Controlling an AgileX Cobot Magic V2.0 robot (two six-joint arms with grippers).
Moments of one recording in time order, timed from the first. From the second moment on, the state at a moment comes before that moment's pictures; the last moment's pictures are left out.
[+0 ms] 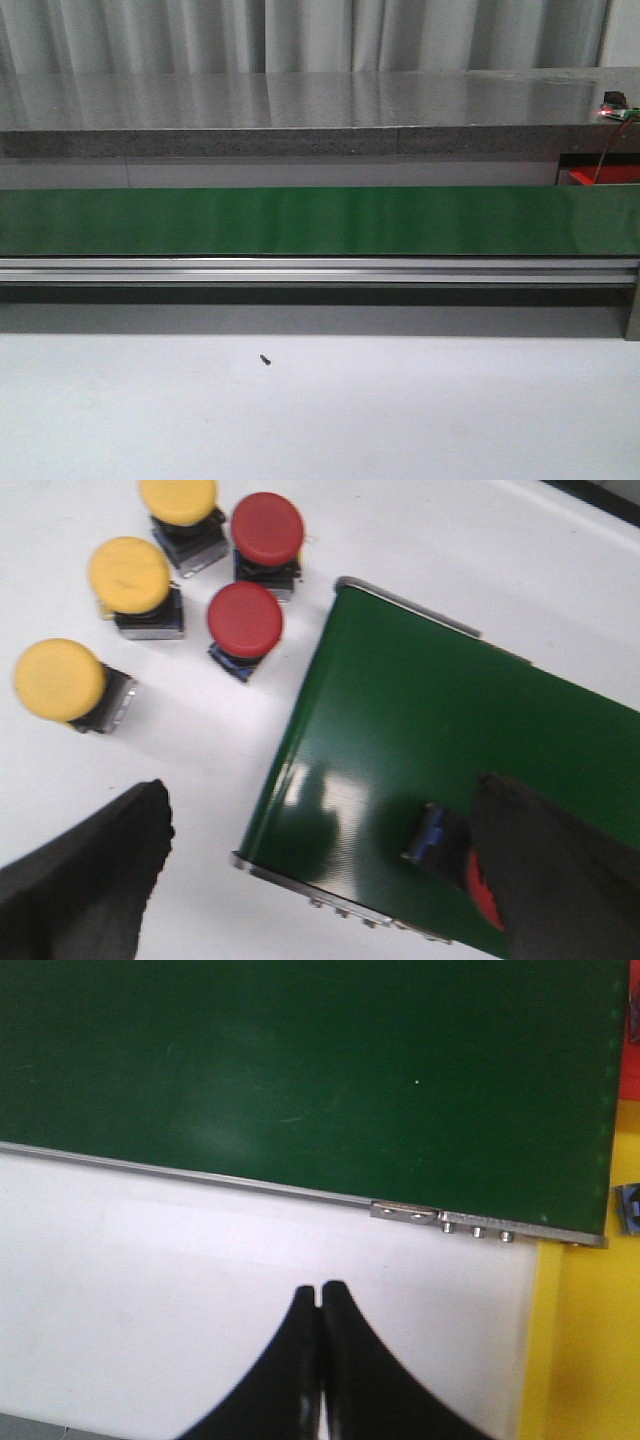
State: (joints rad) left arm 0.39 1.63 -1.42 -0.24 0.94 0.09; right arm 0.14 1.17 -1.01 0.08 0.89 0.06
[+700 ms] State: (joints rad) left arm 0.54 1.83 -1.42 -0.16 0.90 0.35; right arm 0.14 1.17 -1.01 0.08 0.89 0.06
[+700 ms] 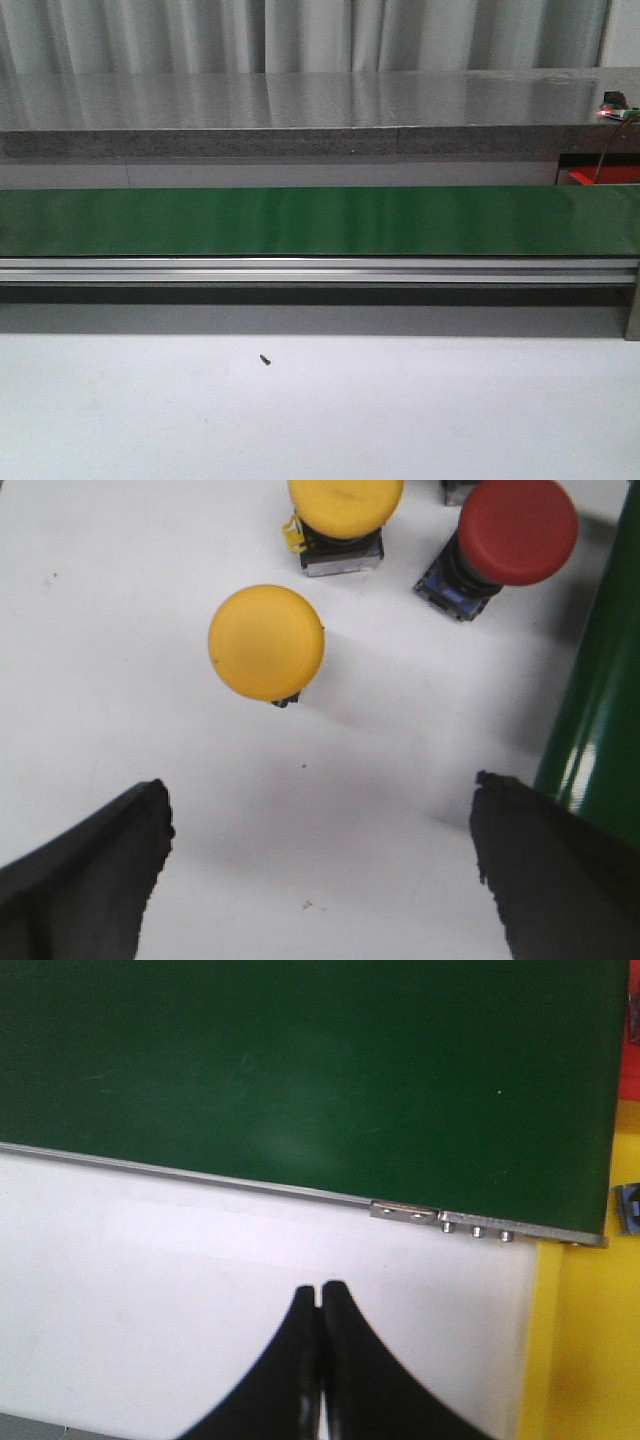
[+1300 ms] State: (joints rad) left arm 0.54 1.96 -1.42 -0.14 0.73 0.36; right arm 0.14 1.17 -1.01 0.08 0.89 0.06
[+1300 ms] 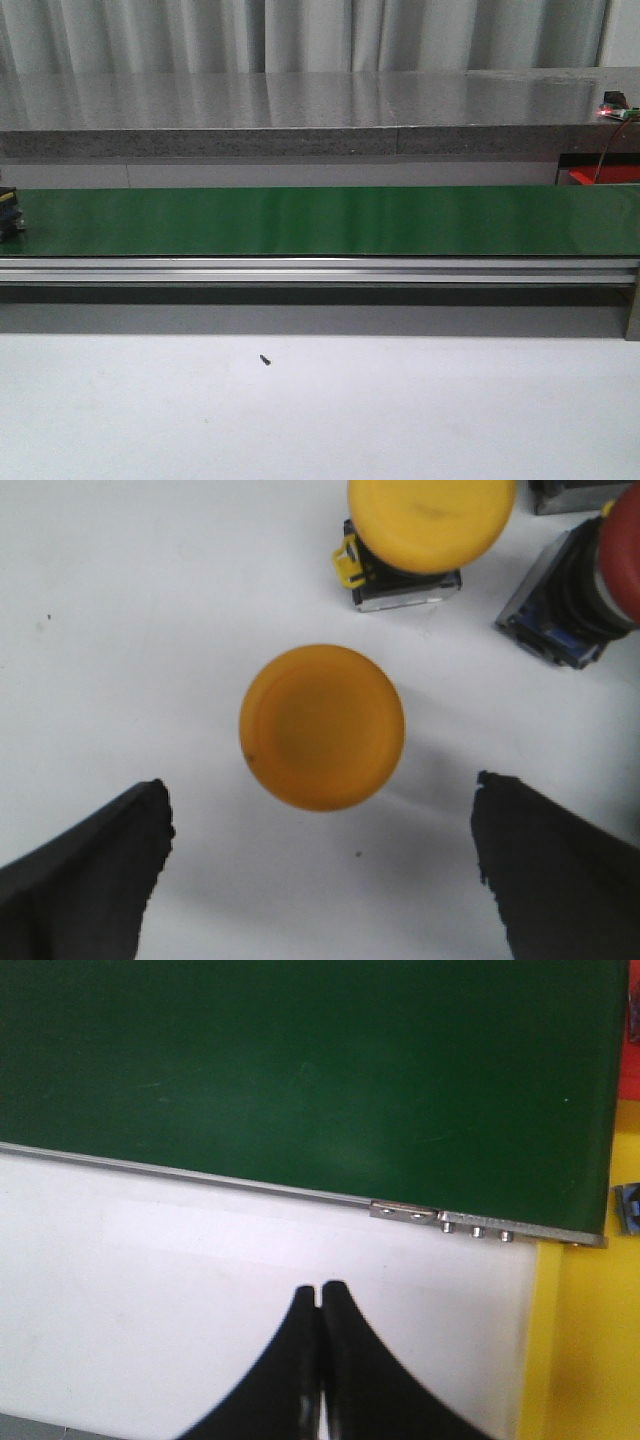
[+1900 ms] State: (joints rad) left arm 0.54 2.03 -1.42 -0.16 0.63 0.36; right arm 0.14 1.17 -1.01 0.08 0.88 0.06
